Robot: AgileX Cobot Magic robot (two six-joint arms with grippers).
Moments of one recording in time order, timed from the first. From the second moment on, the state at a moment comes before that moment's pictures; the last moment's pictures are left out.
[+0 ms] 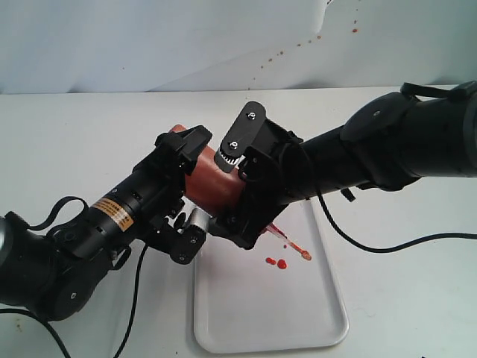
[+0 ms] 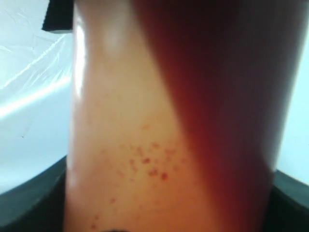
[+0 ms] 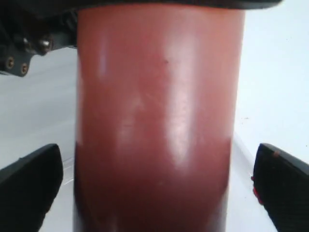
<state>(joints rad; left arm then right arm) -0.60 1.92 -0.57 -0.08 -1.15 1.96 0.56 1.79 -1.02 1.16 0.37 -1.62</state>
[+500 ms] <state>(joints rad) -0.60 1.92 -0.57 -0.08 -1.15 1.96 0.56 1.79 -1.02 1.17 0.39 -1.62</state>
